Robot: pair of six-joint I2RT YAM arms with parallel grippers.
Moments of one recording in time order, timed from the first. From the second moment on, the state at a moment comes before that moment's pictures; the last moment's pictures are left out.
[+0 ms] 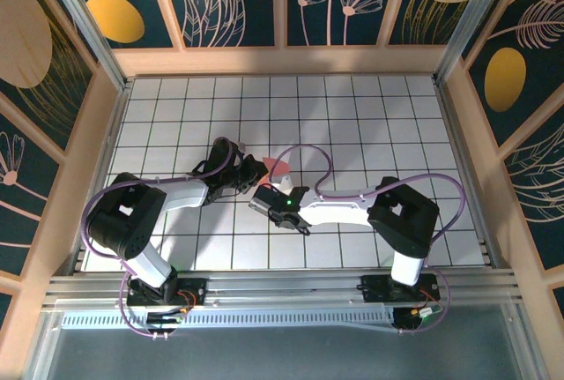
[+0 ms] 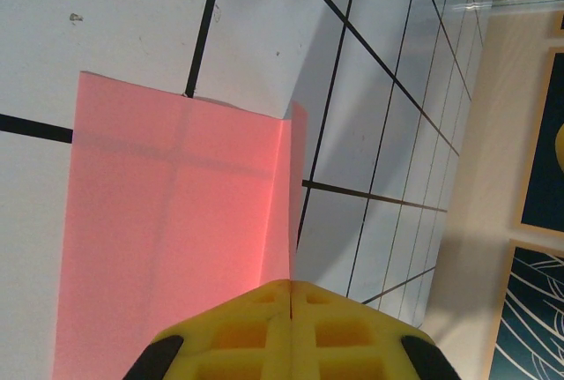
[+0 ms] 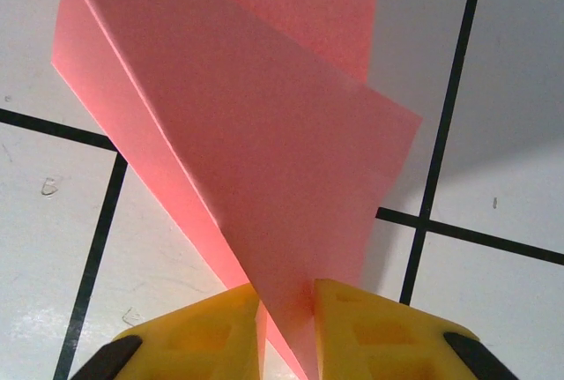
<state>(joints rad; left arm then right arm) -0.52 1.65 0.69 0.31 0.40 -1.19 1.15 1.79 1.06 -0.56 0.45 0.75</state>
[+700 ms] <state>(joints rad) -0.40 1.53 0.72 0.14 0.38 -1.06 1.15 1.80 1.07 -0.56 0.44 0.69</state>
